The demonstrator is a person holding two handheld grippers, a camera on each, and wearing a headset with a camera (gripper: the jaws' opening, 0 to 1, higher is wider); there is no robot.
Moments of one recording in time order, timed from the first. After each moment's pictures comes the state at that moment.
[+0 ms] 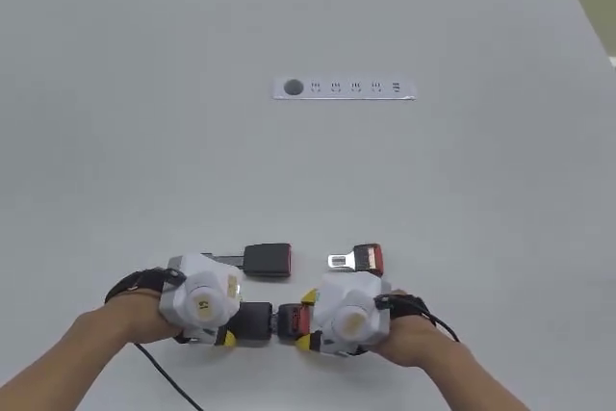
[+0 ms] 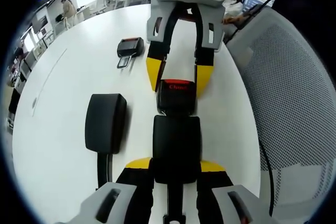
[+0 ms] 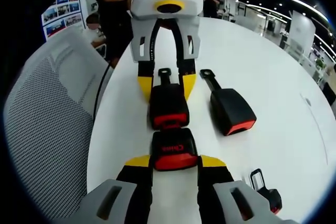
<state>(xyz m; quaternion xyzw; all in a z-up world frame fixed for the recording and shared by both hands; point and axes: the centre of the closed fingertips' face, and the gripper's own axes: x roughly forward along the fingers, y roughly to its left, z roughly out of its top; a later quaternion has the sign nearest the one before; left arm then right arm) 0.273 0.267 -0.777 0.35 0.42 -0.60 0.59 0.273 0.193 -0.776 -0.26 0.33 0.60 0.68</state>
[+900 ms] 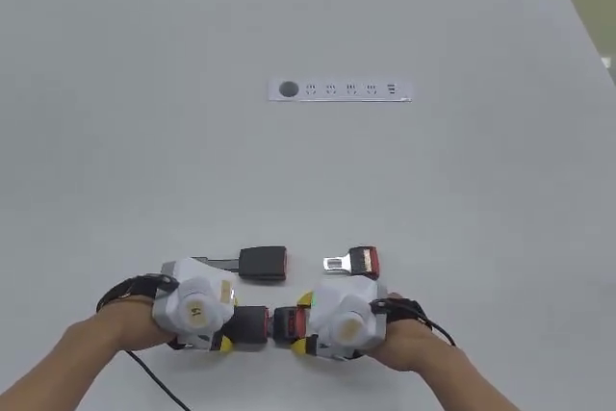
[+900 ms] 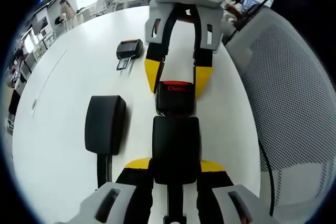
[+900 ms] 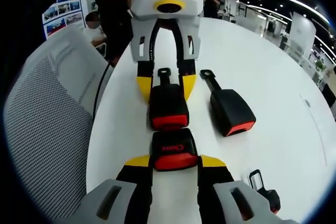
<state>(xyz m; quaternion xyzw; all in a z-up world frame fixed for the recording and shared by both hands) 0.275 0.269 -0.772 0.34 0.41 -0.60 0.59 0.274 0.193 -0.777 -0.26 0.33 0.60 0.68</state>
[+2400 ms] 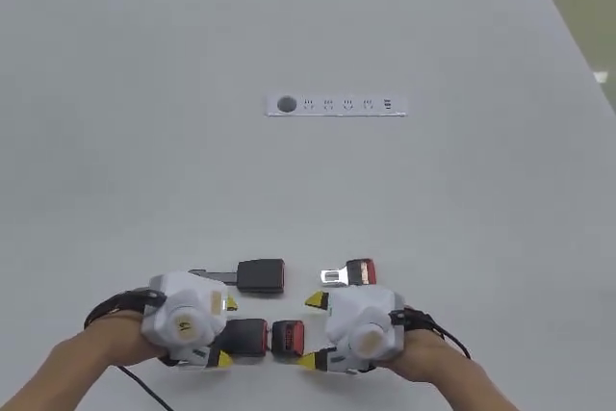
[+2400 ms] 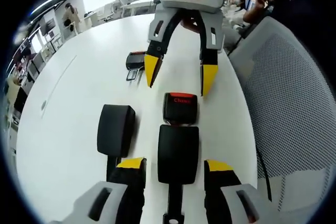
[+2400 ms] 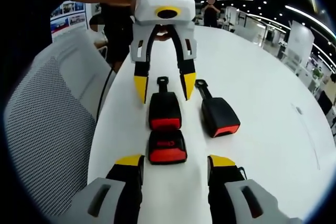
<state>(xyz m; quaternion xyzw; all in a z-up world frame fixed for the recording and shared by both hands) 0.279 0.261 -0.754 0.33 0.39 -0.59 0.63 0.282 0.178 -0.758 -0.26 0.29 0.60 0.70</state>
